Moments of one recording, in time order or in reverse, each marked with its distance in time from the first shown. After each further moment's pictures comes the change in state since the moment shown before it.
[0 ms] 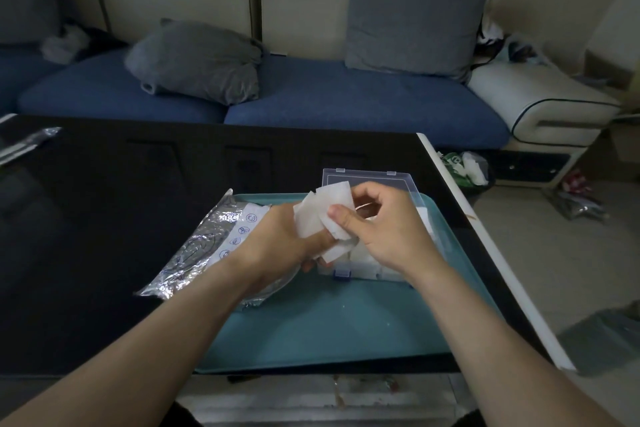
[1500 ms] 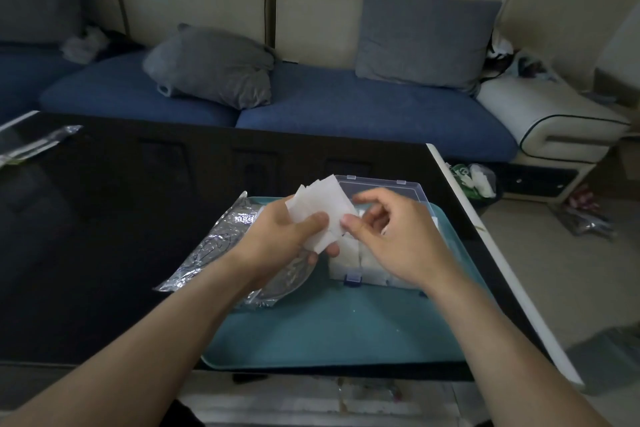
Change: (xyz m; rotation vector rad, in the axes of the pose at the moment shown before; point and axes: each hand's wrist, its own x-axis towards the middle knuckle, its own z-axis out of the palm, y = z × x) left_hand 0.005 -0.015 -0.022 -0.264 0.025 -0.002; right_hand -0.009 -0.014 -0.006 -0.213 -0.049 -0.065
